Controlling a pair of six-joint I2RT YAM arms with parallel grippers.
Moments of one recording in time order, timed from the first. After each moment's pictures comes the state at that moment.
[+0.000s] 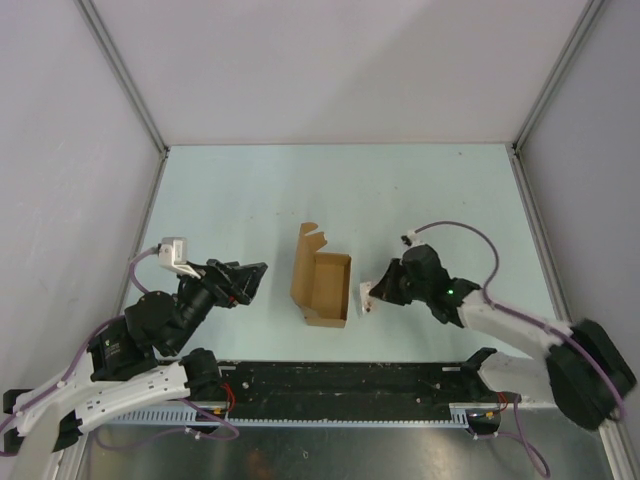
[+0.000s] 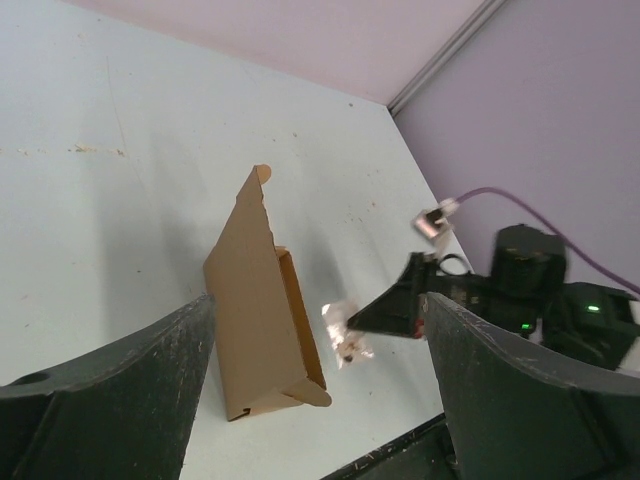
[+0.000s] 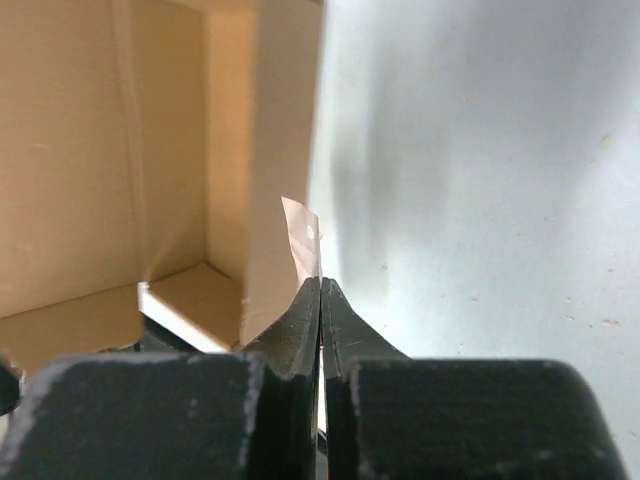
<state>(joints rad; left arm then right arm) -1.13 0.33 0.76 -0.53 -0.66 -0.67 0.67 1.22 0.50 -0.03 -0.15 0.86</state>
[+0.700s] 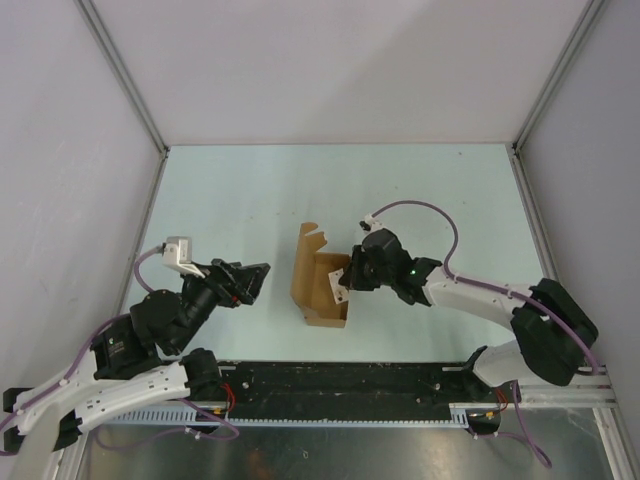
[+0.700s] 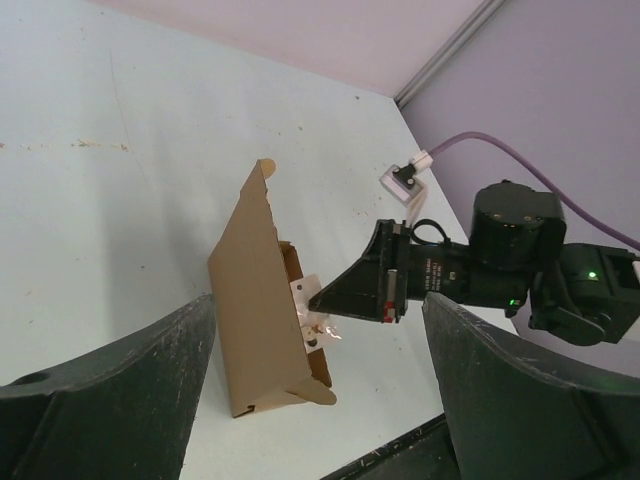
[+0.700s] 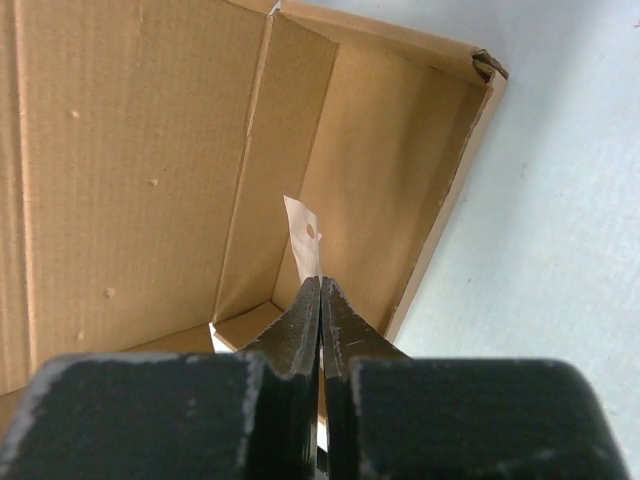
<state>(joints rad) -1.13 0.35 0.76 -0.53 -0.66 -0.67 0.82 1.39 0.79 -0.08 -0.04 0.79</state>
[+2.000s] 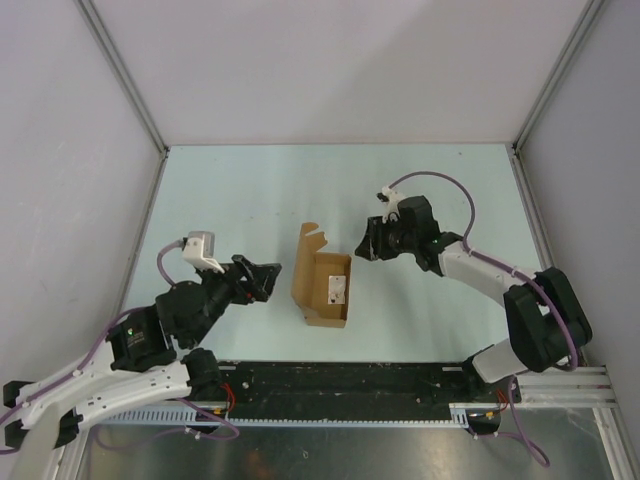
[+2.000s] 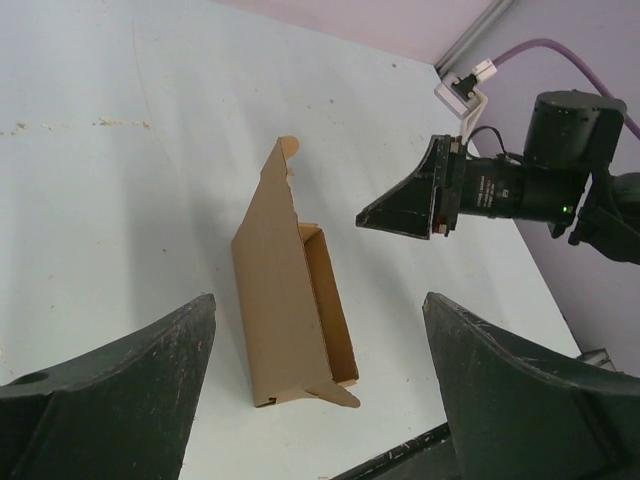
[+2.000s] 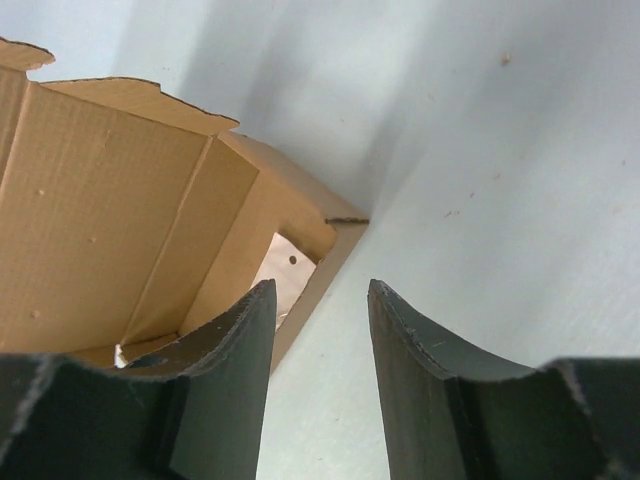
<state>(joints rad) -1.11 0.47 0.76 -0.53 -0.65 -0.67 0.51 1.46 0.85 -0.02 -0.34 0.41</state>
